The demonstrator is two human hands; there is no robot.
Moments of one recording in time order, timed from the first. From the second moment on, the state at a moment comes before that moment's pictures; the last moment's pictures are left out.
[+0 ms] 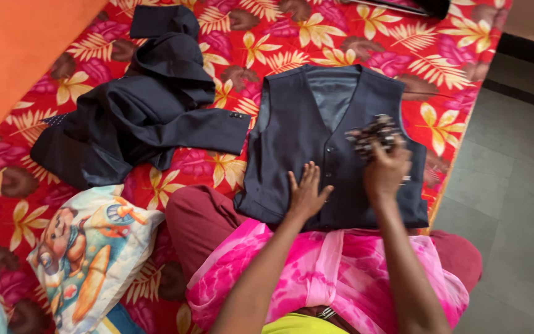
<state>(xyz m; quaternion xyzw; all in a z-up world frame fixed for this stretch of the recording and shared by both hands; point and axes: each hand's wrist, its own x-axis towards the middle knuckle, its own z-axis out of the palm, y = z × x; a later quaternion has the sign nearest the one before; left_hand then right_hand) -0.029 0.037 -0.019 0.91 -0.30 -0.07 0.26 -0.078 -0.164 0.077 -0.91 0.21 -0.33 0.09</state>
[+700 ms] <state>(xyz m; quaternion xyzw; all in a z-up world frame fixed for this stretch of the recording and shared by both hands) -0.072 0.032 -0.012 0.90 -0.38 0.03 0.21 0.041 0.123 0.035 -0.90 -0.03 -0.02 0.43</state>
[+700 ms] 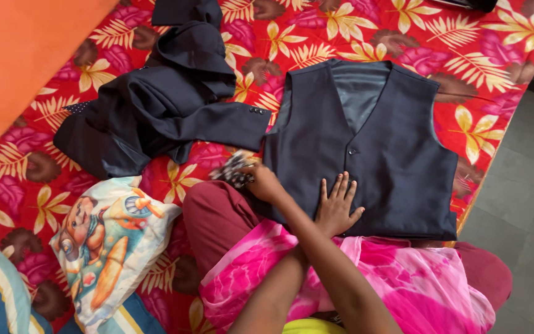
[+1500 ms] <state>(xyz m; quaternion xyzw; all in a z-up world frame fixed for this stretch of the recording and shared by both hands) -0.071 0.031 -0.009 0.90 -0.38 0.01 0.23 0.016 0.029 0.036 -0.96 0.07 -0.13 0.26</state>
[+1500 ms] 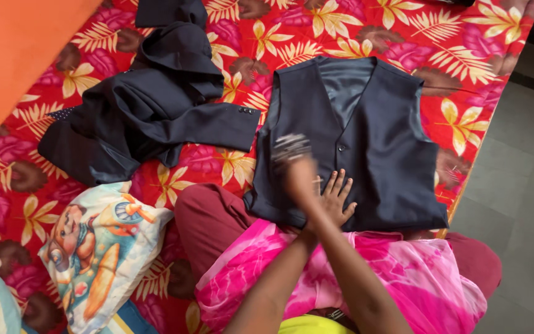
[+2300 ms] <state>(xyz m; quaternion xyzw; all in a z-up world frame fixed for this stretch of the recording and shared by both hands) -0.067 0.031 0.015 0.89 -0.39 0.04 0.25 -0.180 -0.291 0.087 -0.83 0.41 -0.37 -0.02</state>
